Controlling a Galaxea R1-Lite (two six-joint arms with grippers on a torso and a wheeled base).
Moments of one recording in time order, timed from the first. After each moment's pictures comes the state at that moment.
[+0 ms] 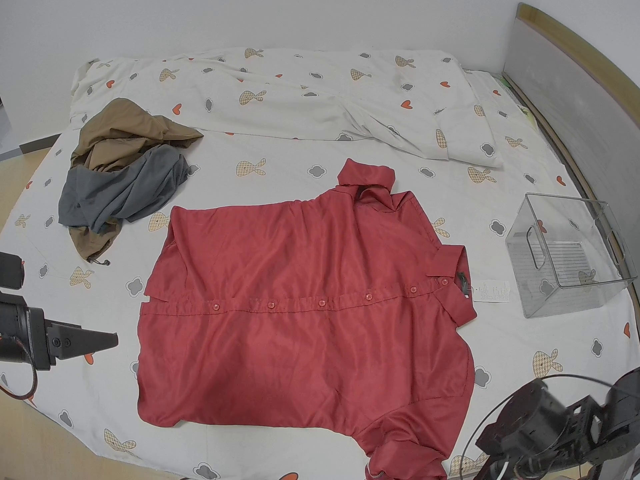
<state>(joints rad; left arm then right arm) 0.01 1.10 -0.88 0.52 -0.47 -0.06 0.93 1.55 -0.33 -0.08 -0.12 0.08</state>
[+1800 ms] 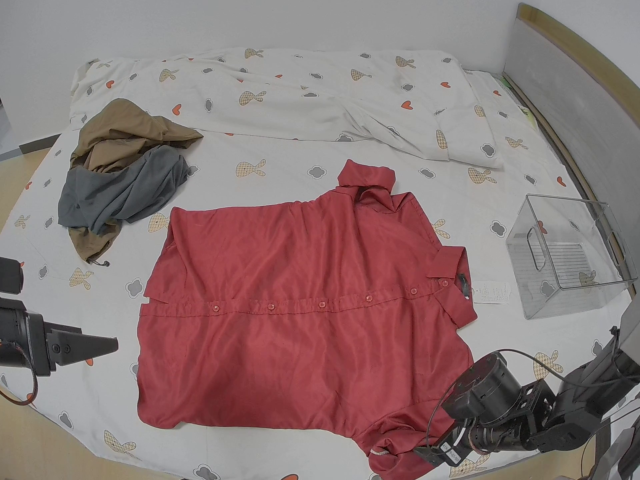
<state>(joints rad) 0.01 1.08 -0.86 0.51 -0.48 -0.05 0.80 1.85 -0.40 -0.39 -0.22 0.03</state>
